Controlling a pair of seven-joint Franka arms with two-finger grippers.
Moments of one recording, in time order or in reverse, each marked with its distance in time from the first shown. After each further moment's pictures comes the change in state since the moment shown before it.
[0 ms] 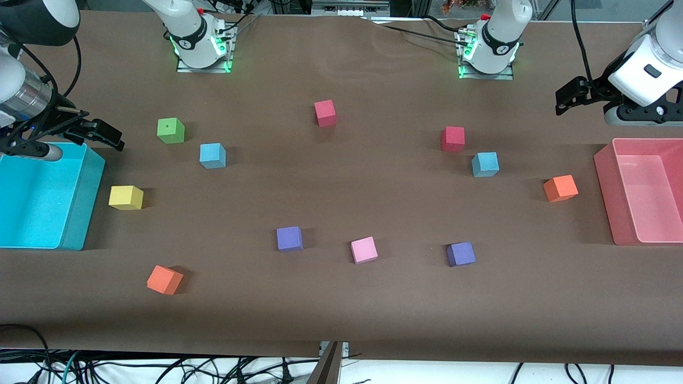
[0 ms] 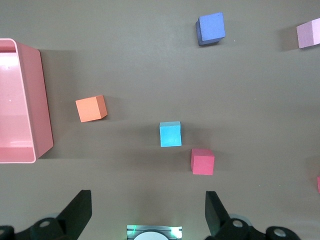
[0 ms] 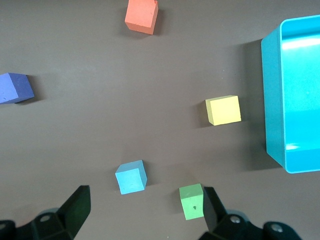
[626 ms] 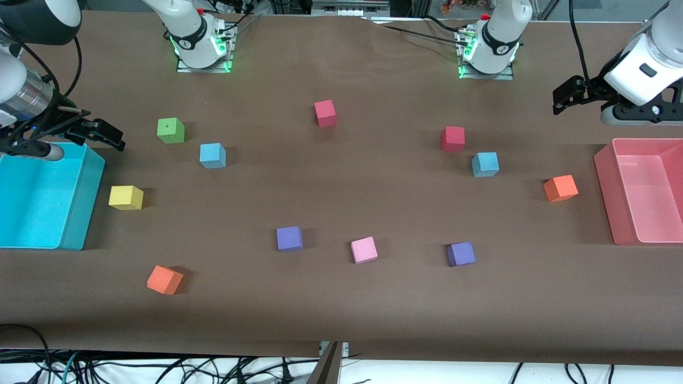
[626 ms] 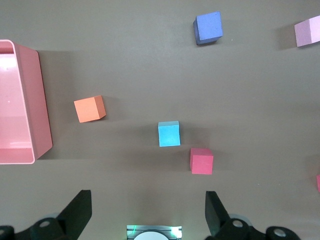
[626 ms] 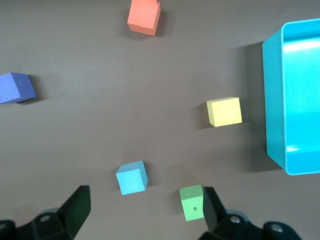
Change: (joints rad) left arm 0.000 0.000 -0.009 0.000 0.000 -0.001 0.000; right arm 0.000 0.000 0.005 0.004 -0.001 0.002 -0.003
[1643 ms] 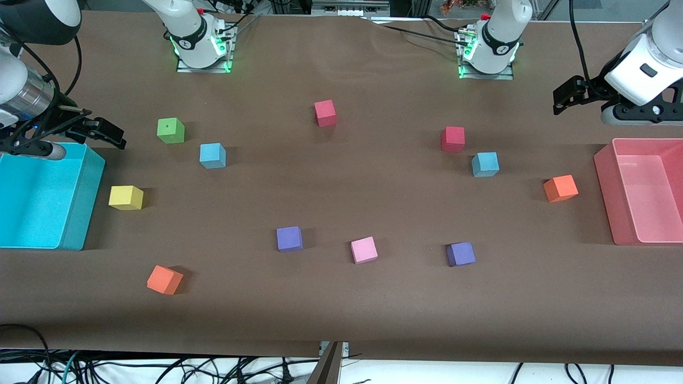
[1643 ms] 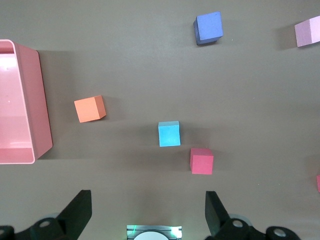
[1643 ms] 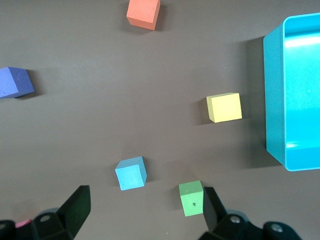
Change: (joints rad) left arm 0.000 0.000 0.001 0.000 0.000 0.000 0.000; right arm 0.000 0.000 0.001 0.000 0.000 -0.020 -0.003
